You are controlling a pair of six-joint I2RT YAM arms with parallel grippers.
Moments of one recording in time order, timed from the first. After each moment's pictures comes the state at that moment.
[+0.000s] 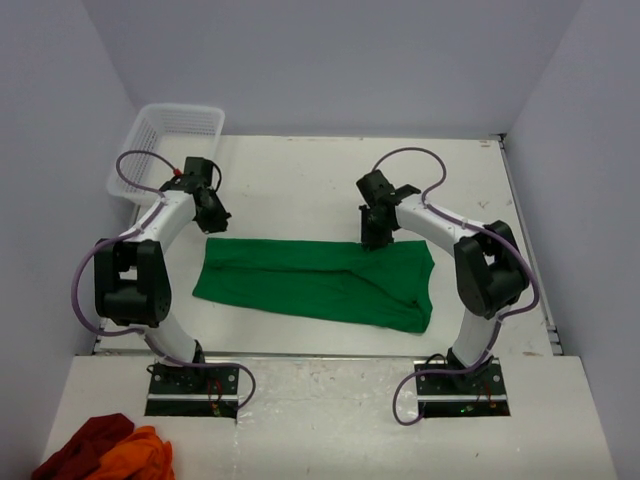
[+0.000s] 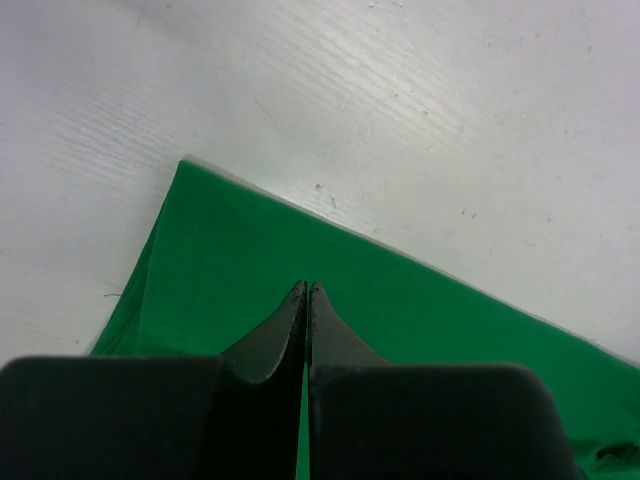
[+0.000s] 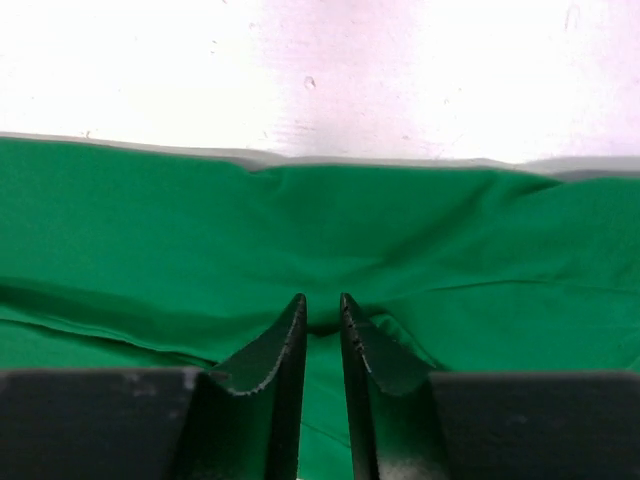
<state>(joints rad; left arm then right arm) -0.05 1.66 1.21 -0.65 -0.05 -0.60 0.51 1.82 1.31 -0.71 0.06 0.53</state>
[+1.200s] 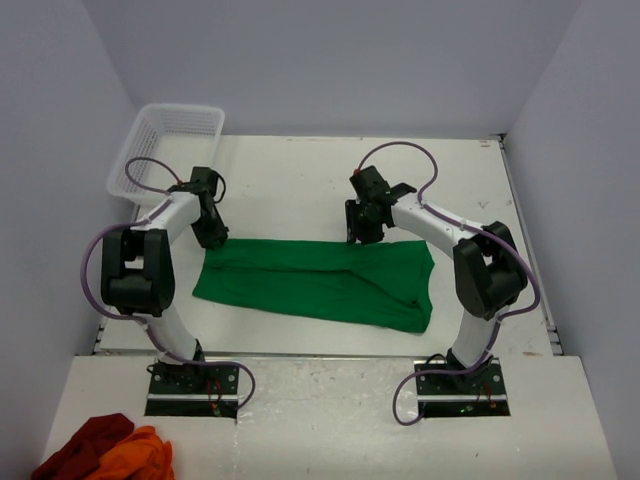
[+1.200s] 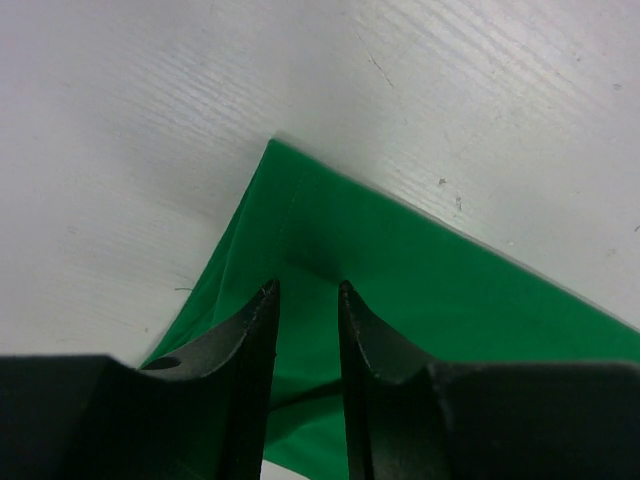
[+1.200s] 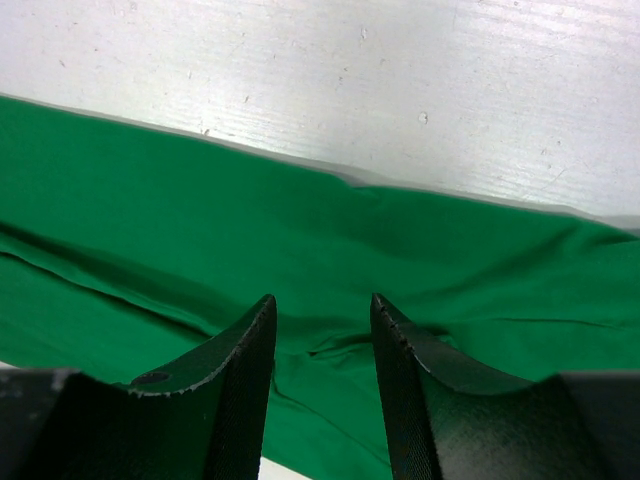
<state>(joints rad) -0.05 1.75 1.18 -0.72 -0.17 -0.54 0.54 1.83 1.36 -0.66 -0.02 0.48</state>
